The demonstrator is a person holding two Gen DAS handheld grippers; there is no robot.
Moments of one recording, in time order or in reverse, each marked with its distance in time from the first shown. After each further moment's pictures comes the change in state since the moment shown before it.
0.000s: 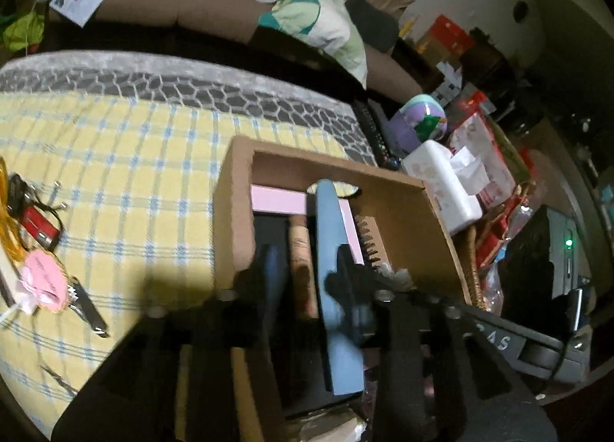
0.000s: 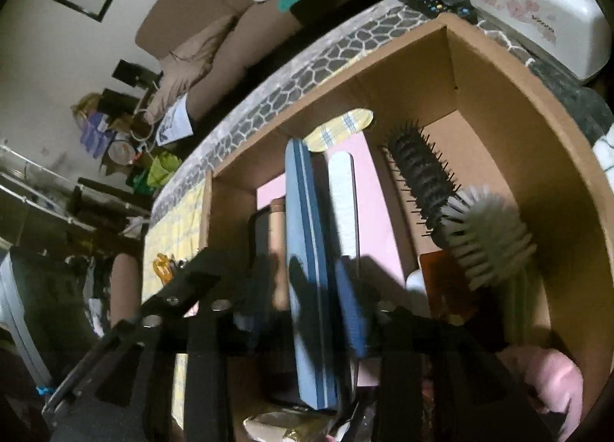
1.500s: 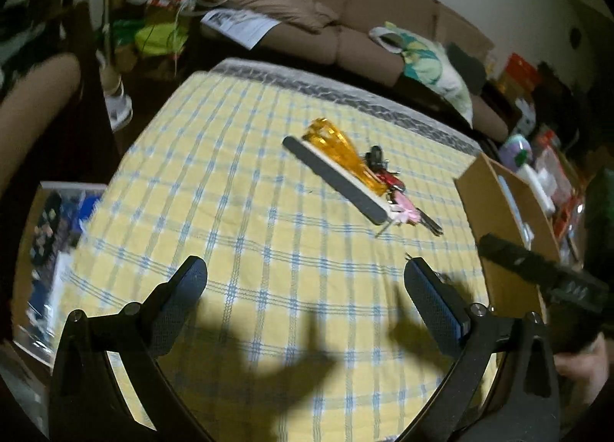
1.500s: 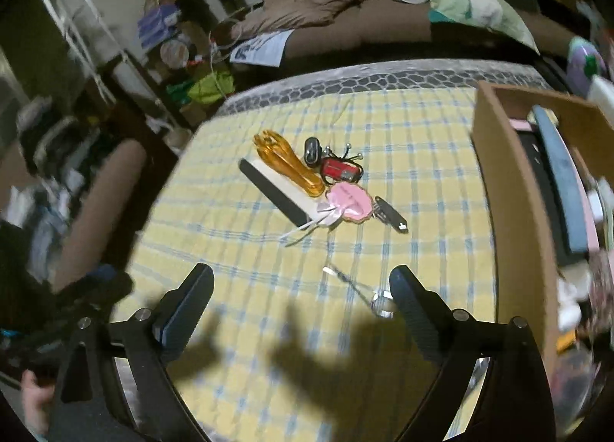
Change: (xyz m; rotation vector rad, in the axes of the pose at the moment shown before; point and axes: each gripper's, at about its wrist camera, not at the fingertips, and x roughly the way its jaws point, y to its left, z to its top) left arm -0.241 0.262 -0.096 -0.092 -0.126 0.296; right arm 0.070 0.224 -0.178 -0.507 0.007 -0.113
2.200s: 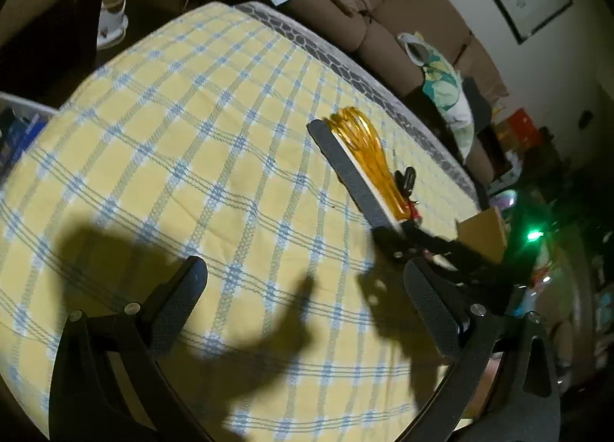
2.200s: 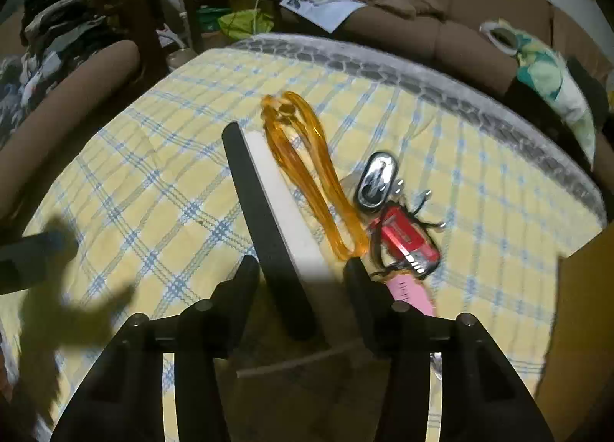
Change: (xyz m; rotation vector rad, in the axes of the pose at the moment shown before) left arm 0.083 0.054 0.015 -0.290 0.092 -0.184; right arm 0.162 0.027 0.034 -0.392 0.102 -0.083
